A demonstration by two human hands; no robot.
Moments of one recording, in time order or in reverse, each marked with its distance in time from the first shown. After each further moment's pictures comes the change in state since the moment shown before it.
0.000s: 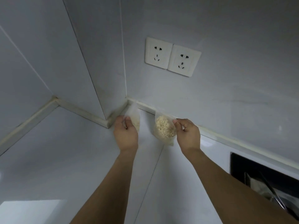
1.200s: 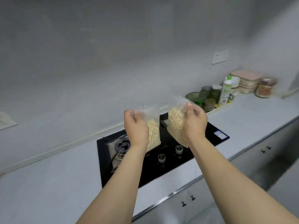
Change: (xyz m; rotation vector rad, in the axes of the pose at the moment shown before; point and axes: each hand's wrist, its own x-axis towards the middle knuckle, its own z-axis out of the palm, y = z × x) left_hand -0.654 0.118 -0.015 -0.256 -0.936 0.465; right_hand -0.422 0.134 -0.533 0.778 1.129 0.189
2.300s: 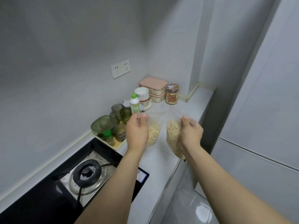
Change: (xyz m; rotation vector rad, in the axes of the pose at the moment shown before) left_hand -0.049 0.010 0.480 -0.005 -0.693 0.096; right_hand 0.340 -0.037 -0.271 -0.184 0.603 -0.001
